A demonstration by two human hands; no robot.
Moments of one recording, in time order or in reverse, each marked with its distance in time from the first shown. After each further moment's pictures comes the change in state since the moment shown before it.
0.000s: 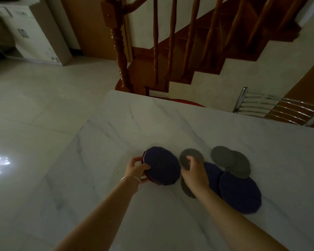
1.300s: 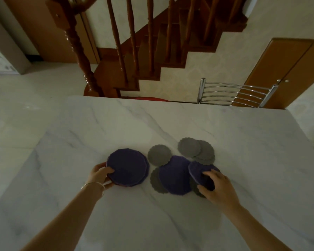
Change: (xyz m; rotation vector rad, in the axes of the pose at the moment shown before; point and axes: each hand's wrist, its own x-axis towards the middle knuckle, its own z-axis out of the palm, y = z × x) left_hand 0.004 -0.001 0.007 0.060 0.073 0.016; right_hand -0.032 0.161 -0.110 -0.288 0.079 -0.065
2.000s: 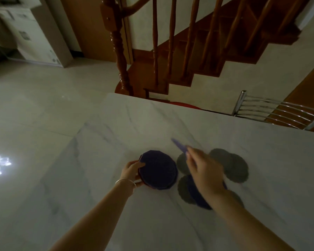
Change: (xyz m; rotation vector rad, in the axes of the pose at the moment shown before) left_hand -0.004 0.007 -0.003 -0.073 -0.016 -0.046; right_hand 0.022 -0.194 -0.007 0.046 0.536 -0.642
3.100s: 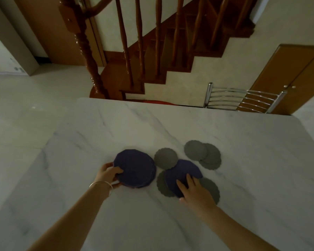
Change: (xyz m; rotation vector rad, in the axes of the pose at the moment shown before) left_hand 0.008 0.000 0.007 0.094 -0.009 0.035; right_hand -0.107 0.081 0.013 -0.476 -0.892 0.092
